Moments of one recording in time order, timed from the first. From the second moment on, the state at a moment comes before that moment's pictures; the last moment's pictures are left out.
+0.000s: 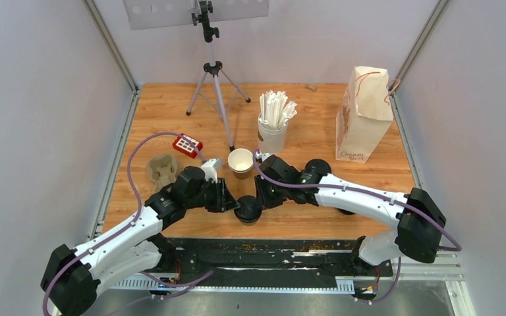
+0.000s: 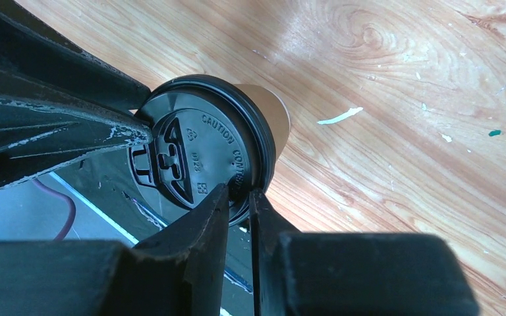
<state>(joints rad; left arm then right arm) -0.68 0.88 0.47 -0.26 0.30 -0.67 1.02 1.44 1.03 -0.53 -0.05 0.64</state>
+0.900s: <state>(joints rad) -0.67 0.70 0.32 -0.16 0.30 -0.88 1.01 1.44 1.08 -0.56 -0.08 0.60</state>
